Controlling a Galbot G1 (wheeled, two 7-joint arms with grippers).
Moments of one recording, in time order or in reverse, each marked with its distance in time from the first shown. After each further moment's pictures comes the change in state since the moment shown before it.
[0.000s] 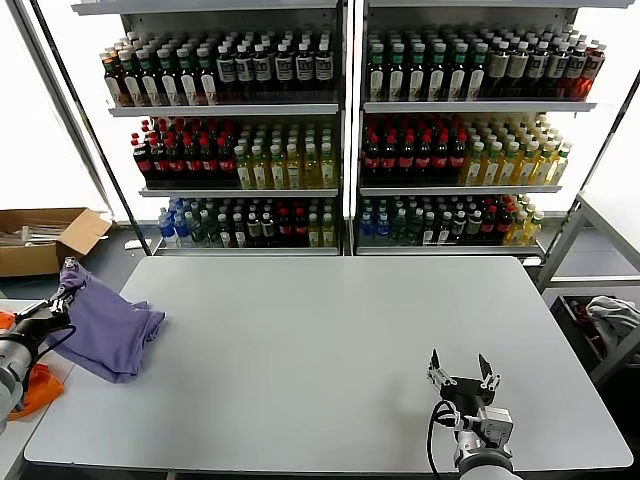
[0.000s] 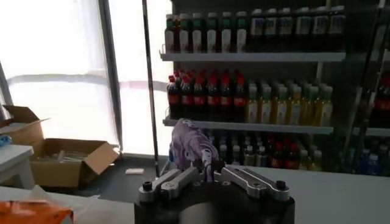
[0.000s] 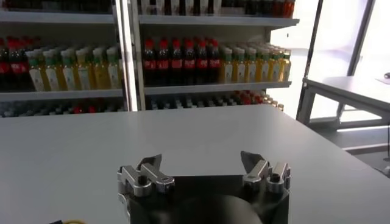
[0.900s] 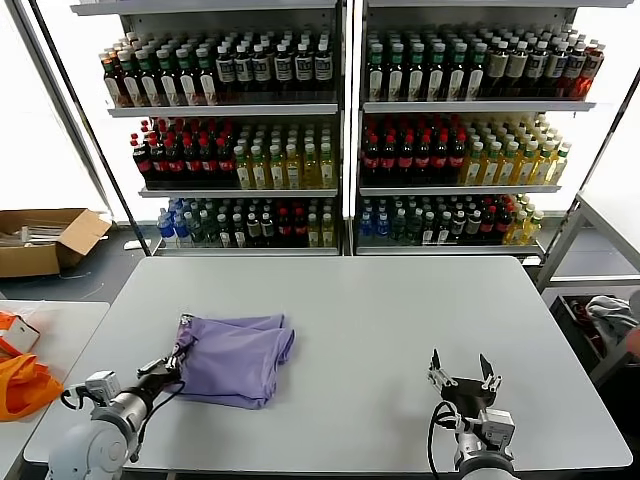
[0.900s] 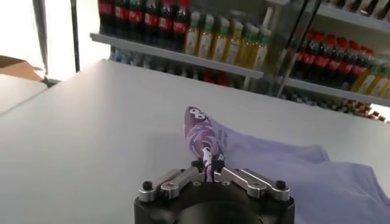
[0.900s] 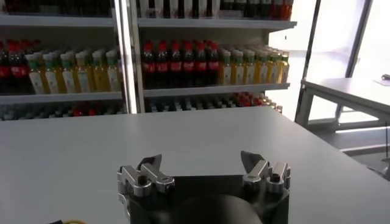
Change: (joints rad) left arm 0.051 -0.258 0.231 0.009 0.066 -0.026 0.012; right arm 0.007 0.001 -0.008 0.009 -0.005 -0.001 -0.003
